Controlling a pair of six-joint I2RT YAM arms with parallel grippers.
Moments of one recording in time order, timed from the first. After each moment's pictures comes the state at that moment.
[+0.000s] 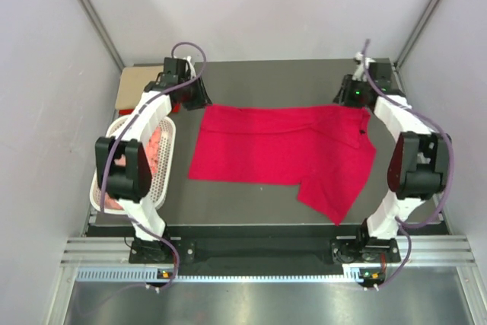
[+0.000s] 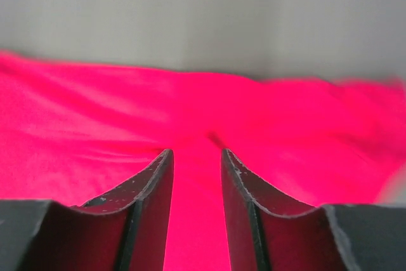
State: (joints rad) left arm -0.16 1.81 1.53 -0.53 0.21 -0.40; right arm -0.06 1.74 1.32 -0.30 -0.31 0.13
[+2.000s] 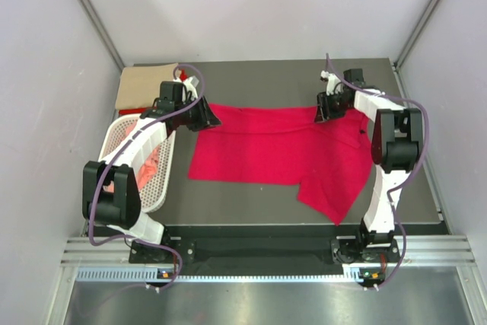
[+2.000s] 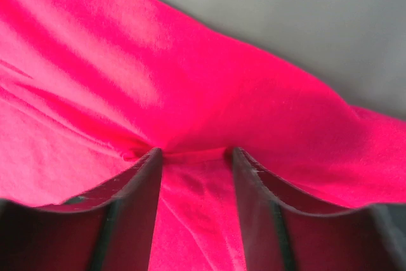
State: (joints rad) left arm -0.18 1.54 1.14 -0.34 0.46 -0.47; right arm 0.03 2.08 1.50 -0.48 -0.47 -0.23
